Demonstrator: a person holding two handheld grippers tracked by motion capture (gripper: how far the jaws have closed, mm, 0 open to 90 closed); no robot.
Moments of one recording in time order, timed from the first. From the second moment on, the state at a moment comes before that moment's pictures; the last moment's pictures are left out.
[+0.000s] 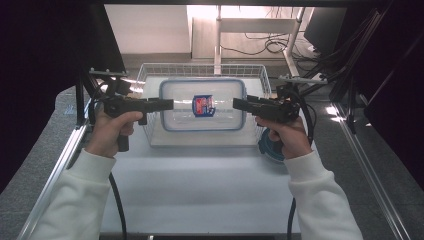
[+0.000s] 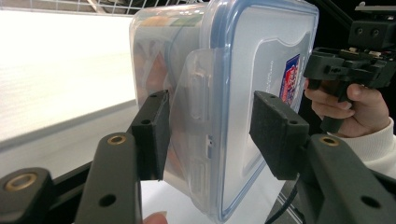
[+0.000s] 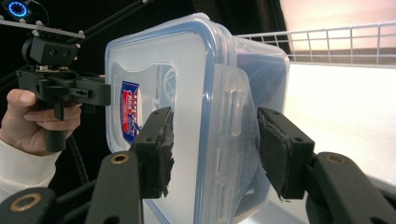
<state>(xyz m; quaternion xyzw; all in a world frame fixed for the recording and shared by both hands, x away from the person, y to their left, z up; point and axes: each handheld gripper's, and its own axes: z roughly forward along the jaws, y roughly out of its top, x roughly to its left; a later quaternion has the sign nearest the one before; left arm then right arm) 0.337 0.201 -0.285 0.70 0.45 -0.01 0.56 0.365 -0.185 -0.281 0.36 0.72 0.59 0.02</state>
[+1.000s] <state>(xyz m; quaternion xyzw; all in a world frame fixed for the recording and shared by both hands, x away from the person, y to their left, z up) 0.400 0.206 -0.275 0.69 0.45 -0.02 0.56 0.429 -0.180 -0.259 0.37 0.72 0.58 0.02</state>
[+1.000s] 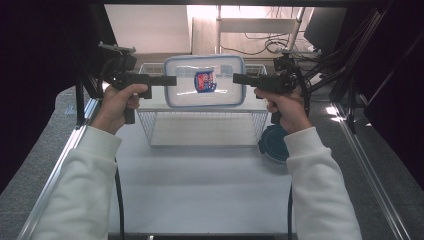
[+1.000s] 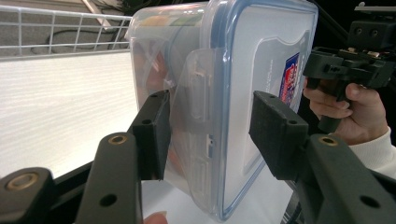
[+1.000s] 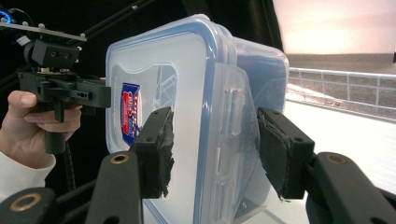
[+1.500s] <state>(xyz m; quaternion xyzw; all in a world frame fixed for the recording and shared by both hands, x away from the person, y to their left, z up) 0.434 0.202 -0.299 0.69 0.48 -0.05 0.54 0.456 -0.180 -0.283 0.40 0.73 0.56 0.00</state>
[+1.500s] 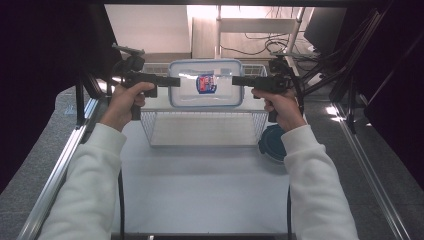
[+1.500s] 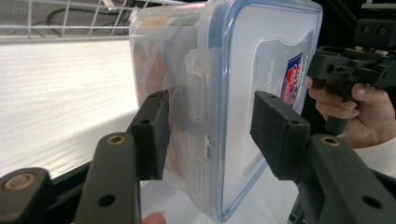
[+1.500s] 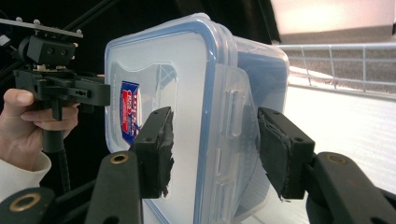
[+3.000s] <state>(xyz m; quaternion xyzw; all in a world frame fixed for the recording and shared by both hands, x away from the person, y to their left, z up) 0.482 0.203 -0.328 0.62 0.56 -0.11 0.54 0.498 -0.161 -0.306 0.59 0.62 0.51 -0.05</state>
